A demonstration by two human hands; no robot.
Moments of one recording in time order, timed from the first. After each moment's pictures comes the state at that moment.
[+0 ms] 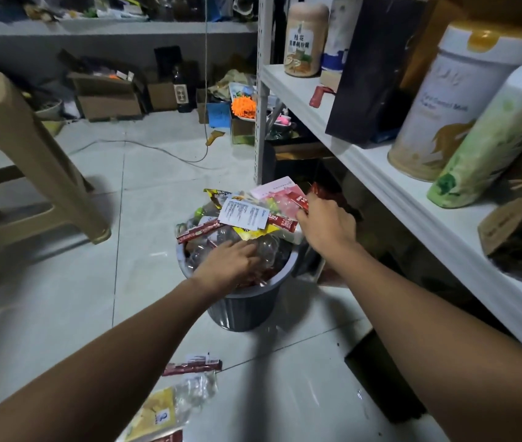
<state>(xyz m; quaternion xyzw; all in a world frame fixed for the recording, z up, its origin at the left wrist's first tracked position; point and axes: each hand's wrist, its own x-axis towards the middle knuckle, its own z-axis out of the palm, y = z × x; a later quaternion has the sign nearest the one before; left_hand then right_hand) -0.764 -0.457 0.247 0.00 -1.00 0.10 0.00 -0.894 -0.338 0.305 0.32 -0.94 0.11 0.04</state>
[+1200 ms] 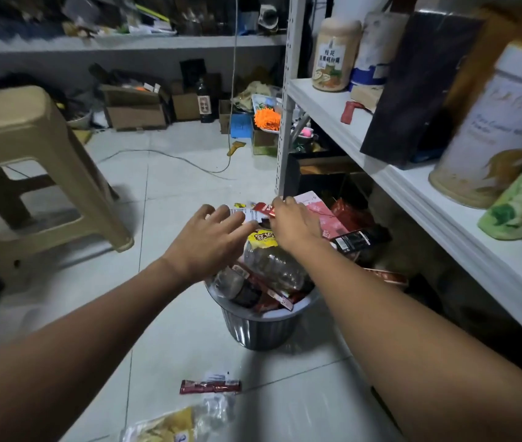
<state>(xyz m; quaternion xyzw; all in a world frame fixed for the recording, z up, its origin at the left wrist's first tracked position) -0.737 -0.538 0.289 0.01 -0.95 0.21 0.24 -0.882 -0.442 0.293 0.42 -0.90 0.07 0.00</state>
